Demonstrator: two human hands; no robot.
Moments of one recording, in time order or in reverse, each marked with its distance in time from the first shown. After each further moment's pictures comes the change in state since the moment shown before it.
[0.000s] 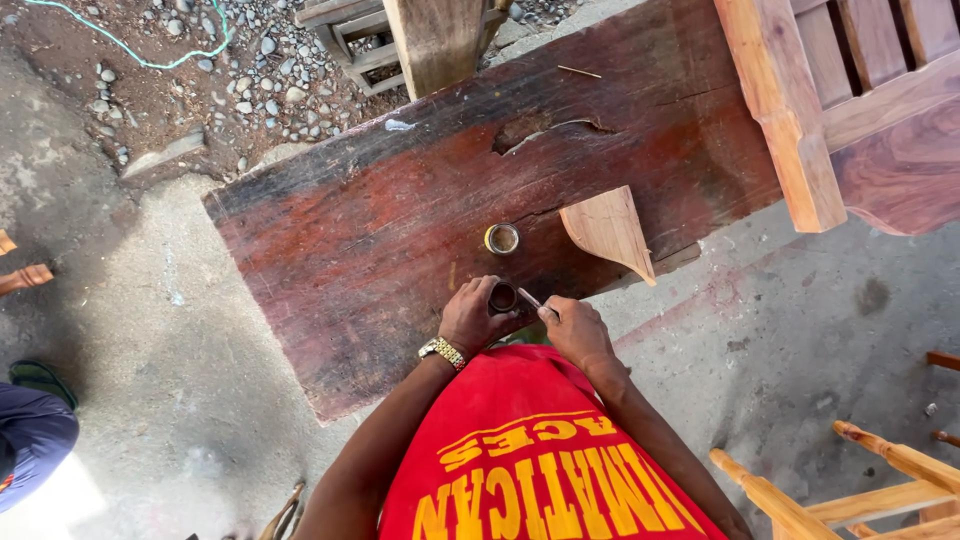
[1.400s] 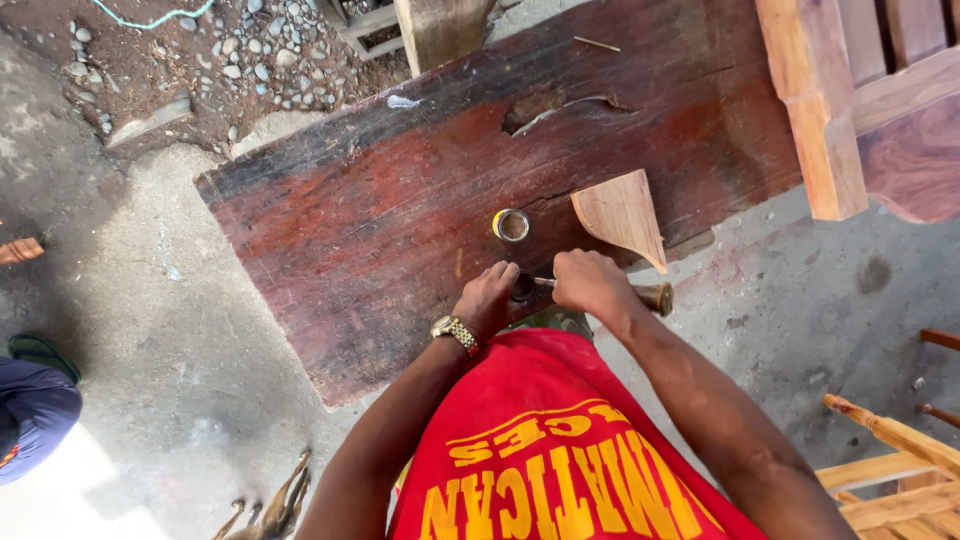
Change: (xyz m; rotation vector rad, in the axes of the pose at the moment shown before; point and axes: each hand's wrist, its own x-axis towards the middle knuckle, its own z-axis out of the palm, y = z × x) left_hand 0.013 -0.007 0.009 0.033 -0.100 0.176; right_hand 0.048 -0.054 -0.059 -0.502 -0.279 -0.129
